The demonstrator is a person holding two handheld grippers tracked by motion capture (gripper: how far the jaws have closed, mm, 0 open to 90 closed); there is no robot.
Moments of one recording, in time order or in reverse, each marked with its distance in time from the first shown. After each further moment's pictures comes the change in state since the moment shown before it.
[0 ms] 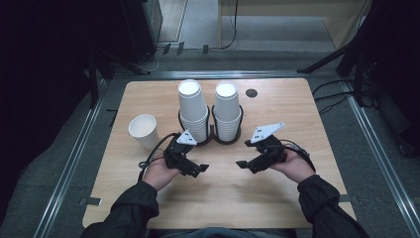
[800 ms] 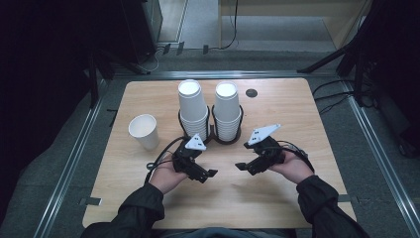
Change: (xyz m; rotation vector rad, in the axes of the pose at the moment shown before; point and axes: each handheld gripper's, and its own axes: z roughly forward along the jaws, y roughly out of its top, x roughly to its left) left arm -0.020 0.008 0.009 -0.016 -0.089 0.066; right arm 0.003 -0.001 0.005 0.038 0.002 -0.002
